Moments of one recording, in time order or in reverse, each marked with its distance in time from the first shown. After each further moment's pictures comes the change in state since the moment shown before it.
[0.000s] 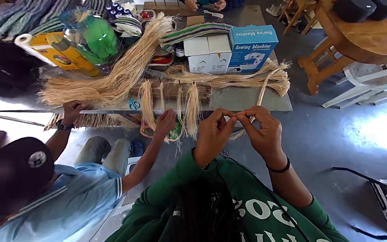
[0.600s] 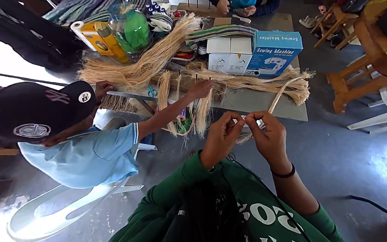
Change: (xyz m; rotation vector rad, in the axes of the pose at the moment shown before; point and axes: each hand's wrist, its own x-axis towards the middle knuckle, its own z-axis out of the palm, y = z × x) left_hand -0.044 0.014 0.023 -0.010 0.056 -0.041; right_hand -0.027 -0.002 -0.012 0.117 -0.088 0.035
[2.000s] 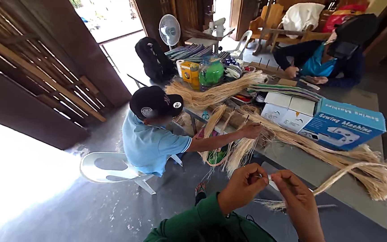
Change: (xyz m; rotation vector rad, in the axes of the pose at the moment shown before) left_hand -0.058 0.012 -0.011 -0.074 0.126 0.054; right_hand -0.017 -0.003 0.020 0.641 -0.236 0.079
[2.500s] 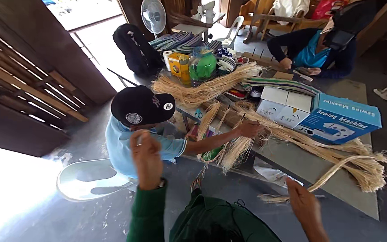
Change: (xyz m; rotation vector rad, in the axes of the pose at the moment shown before) left_hand -0.013 0.043 -0.224 -0.052 0.912 0.242; right_hand -0.007 0.077 -0.050 -0.801 0.084 0.244
